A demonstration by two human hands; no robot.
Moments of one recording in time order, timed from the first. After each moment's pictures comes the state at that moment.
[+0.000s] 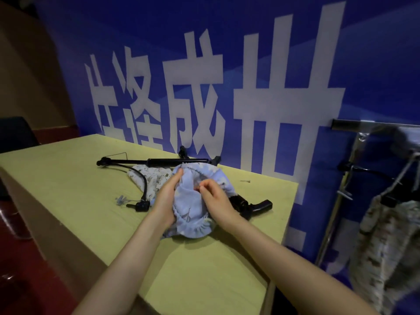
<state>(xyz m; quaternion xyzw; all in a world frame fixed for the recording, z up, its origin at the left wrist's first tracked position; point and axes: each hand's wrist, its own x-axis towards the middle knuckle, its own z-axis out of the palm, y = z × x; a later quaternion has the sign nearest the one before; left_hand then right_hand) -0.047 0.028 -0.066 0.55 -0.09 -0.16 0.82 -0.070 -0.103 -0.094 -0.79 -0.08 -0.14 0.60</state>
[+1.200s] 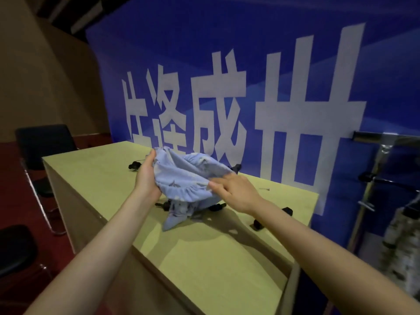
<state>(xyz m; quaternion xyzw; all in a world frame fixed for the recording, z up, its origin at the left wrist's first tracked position) -0.045 0.122 -0.009 0.48 -0.02 0.02 0.88 -0.077 -0.107 -0.042 -0.93 -0.23 -0.24 0.17</state>
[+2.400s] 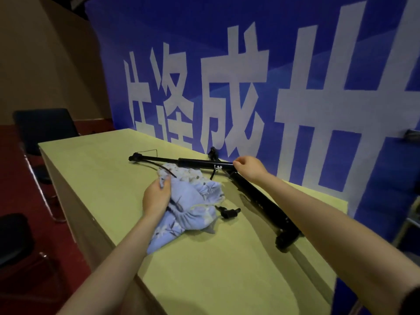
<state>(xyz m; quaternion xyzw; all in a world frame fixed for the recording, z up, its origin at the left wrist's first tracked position) 0.043 0.131 -0.107 0.83 0.06 0.22 0.50 0.073 -0.132 -0.042 -0.94 -0.02 -0.13 0.31</state>
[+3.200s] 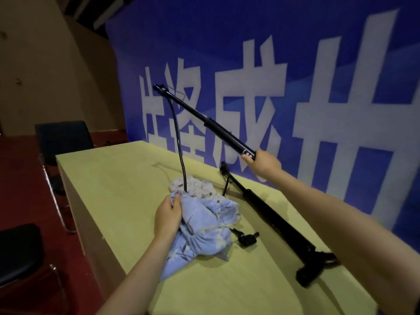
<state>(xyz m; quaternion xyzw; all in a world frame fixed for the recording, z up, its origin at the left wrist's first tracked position) 0.072 0.144 -0.131 0.82 0.06 0.25 0.51 0.132 -0.121 -0.002 -0.96 0.04 -0.19 0.18</state>
